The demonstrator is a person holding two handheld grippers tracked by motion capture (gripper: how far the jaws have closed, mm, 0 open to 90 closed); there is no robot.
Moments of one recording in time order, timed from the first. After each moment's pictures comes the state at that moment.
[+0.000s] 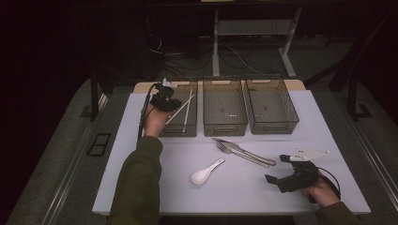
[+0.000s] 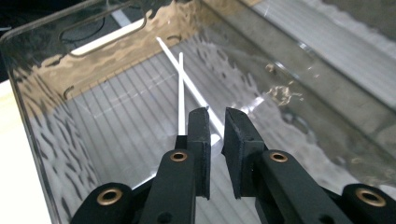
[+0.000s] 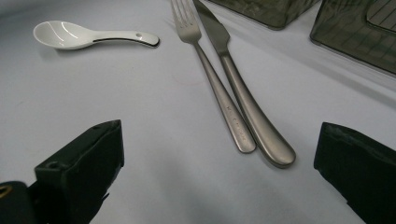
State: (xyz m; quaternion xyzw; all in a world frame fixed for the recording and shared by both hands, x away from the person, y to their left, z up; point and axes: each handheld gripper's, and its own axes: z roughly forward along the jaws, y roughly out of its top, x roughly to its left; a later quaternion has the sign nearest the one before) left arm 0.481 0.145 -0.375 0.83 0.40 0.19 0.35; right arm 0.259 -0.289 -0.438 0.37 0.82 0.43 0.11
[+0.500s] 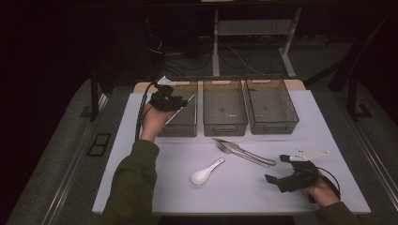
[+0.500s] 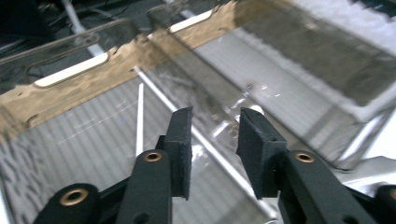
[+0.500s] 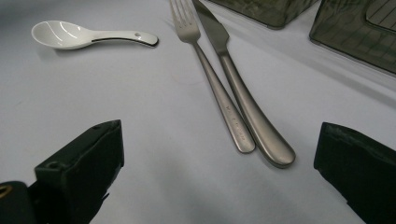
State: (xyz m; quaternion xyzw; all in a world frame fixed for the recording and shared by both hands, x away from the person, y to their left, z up) left arm 0.455 0.140 -0.350 0.82 0.37 0.15 0.42; right arm 0.259 -0.289 -0.438 0.37 0.82 0.43 0.11
